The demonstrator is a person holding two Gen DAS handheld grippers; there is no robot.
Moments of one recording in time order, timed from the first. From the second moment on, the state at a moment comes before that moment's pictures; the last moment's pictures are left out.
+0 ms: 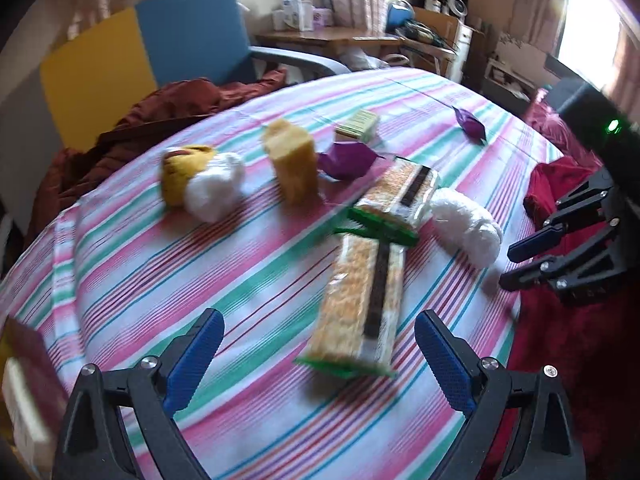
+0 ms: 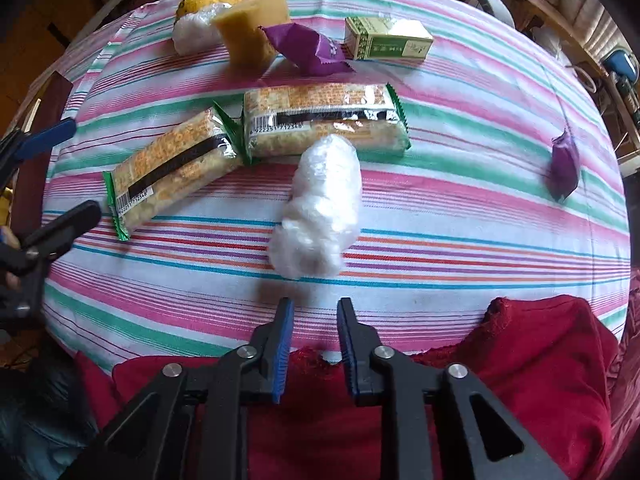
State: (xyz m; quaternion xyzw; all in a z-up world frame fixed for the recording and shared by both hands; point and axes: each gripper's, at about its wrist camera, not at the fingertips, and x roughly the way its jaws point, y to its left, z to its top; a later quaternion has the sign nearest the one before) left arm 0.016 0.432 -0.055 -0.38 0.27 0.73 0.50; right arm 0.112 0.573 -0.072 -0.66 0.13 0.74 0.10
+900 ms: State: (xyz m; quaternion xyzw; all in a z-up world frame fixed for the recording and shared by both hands) left arm 0.018 0.403 -0.079 -0.42 0.22 0.73 0.49; right arm 0.102 0.595 -0.057 -0.61 0.21 0.74 0.16
